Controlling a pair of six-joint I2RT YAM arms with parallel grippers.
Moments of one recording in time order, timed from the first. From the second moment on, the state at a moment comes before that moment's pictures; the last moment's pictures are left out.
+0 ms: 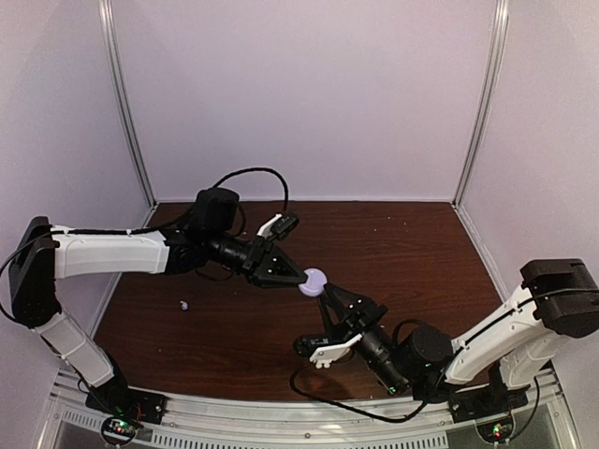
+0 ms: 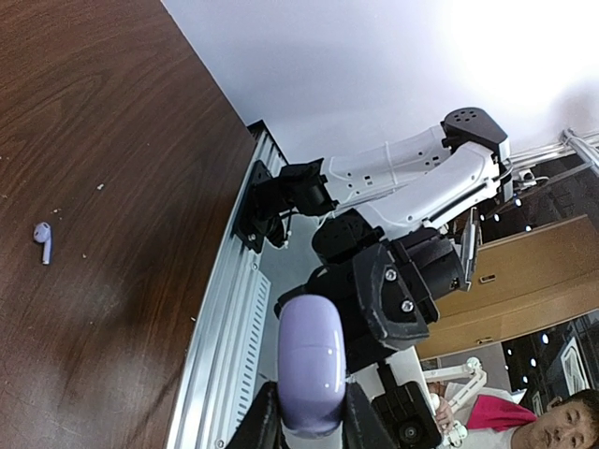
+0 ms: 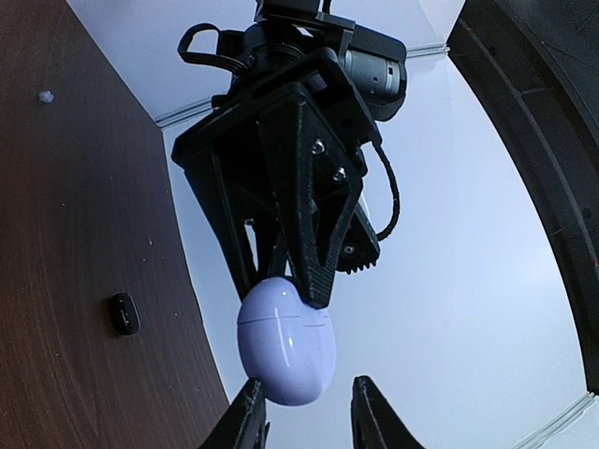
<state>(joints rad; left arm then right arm) -0.79 1.58 1.04 0.13 1.07 -0.77 1.48 1.62 0.50 1.41 0.80 -1.47</state>
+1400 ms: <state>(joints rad) -0.80 1.60 1.04 0.15 1.01 -0.79 1.42 1.78 0.57 1.52 0.82 -1.64</state>
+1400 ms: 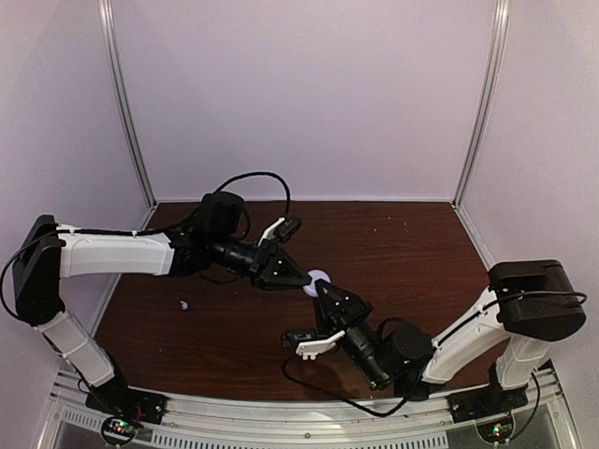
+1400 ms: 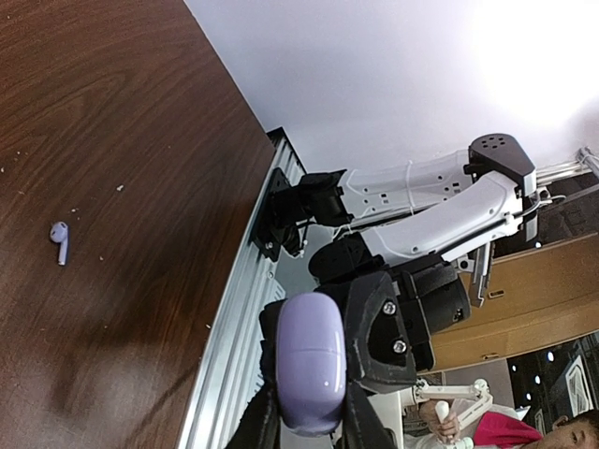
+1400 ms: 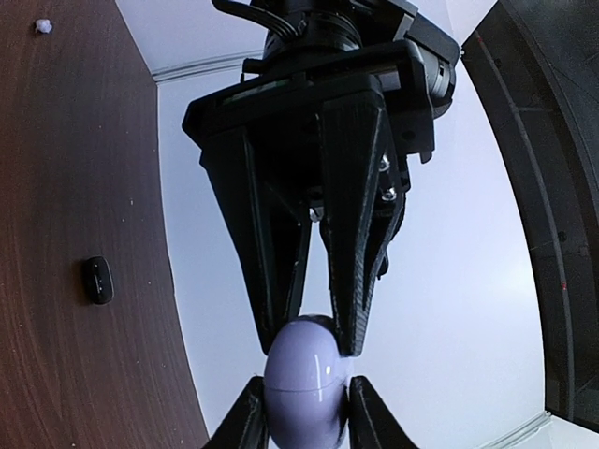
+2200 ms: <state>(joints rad) -0.83 1.61 1.04 0.10 1.03 -0.77 1.38 1.83 0.60 1.54 0.83 -1.72</state>
